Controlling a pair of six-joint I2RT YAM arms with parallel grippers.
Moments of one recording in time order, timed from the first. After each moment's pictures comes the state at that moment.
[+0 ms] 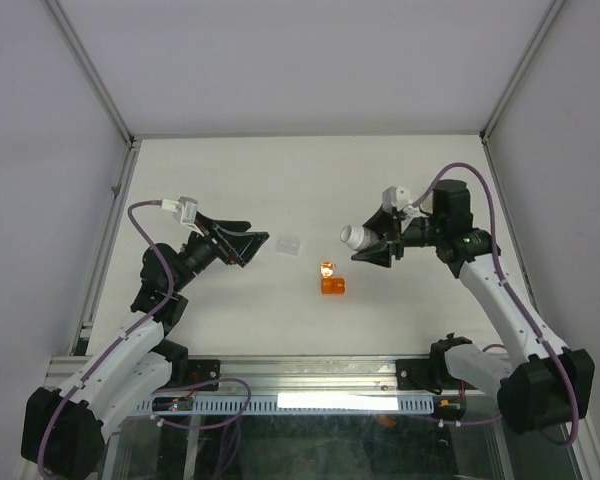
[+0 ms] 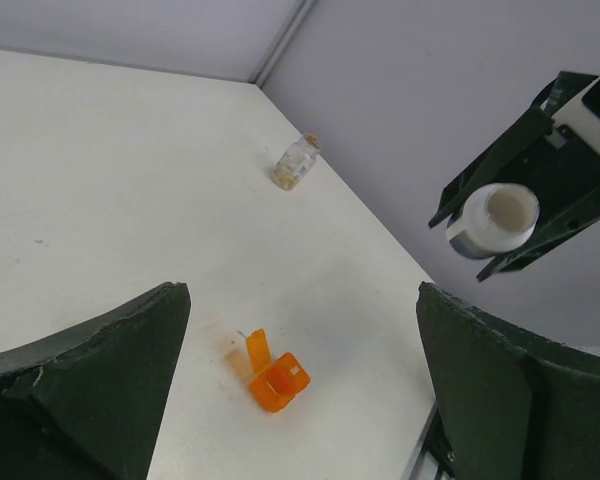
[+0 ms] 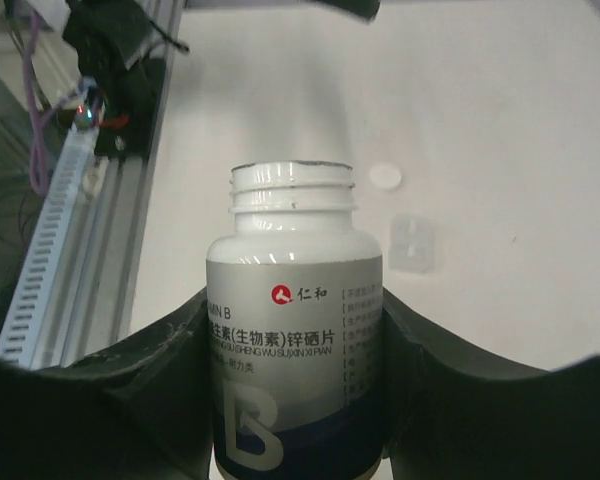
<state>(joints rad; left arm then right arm) -0.36 0.77 0.38 0.56 0.45 -0.68 0.22 1.01 0.86 -0.24 -1.27 -0.41</state>
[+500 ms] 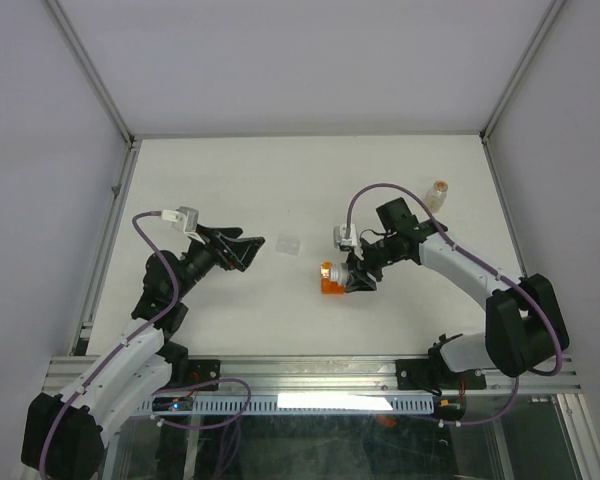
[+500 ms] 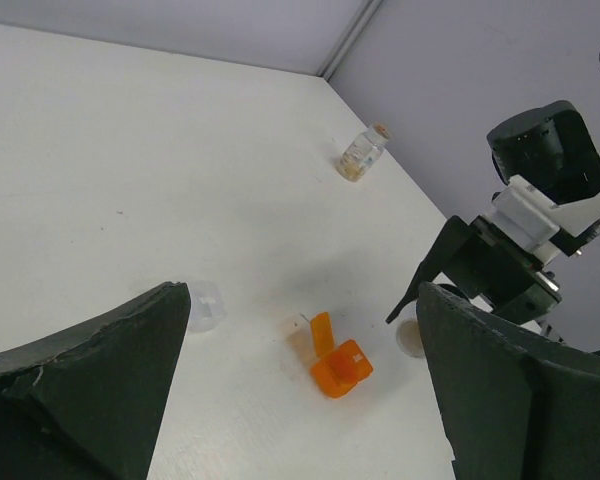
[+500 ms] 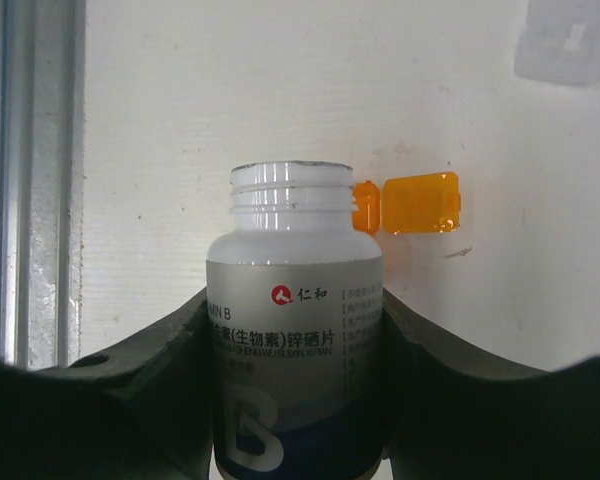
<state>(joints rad) -0.36 0.72 0.29 0.52 0.33 -0.58 0.45 1.36 0.86 -0.66 -0.88 -0.92</state>
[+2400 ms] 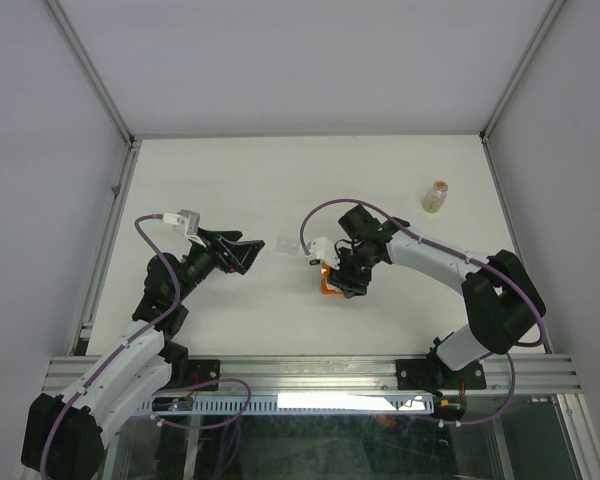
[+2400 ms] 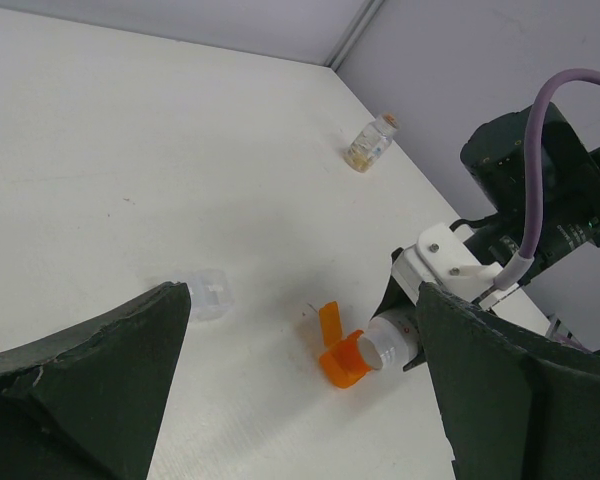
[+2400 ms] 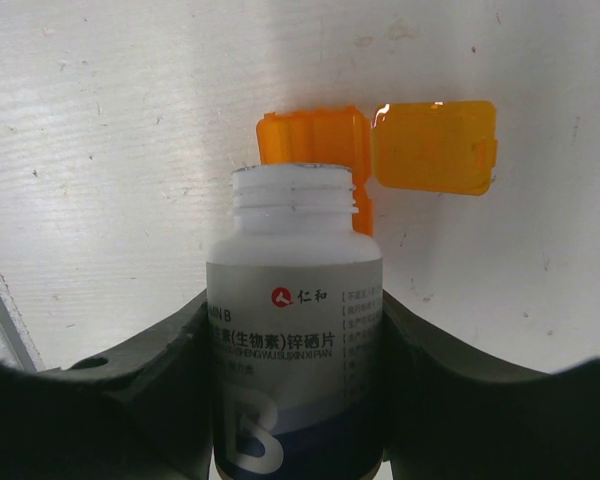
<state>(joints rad) -0.36 0.70 0.25 0.52 0.32 -0.56 0.67 1.53 0.97 -0.73 -0.38 -0.76</state>
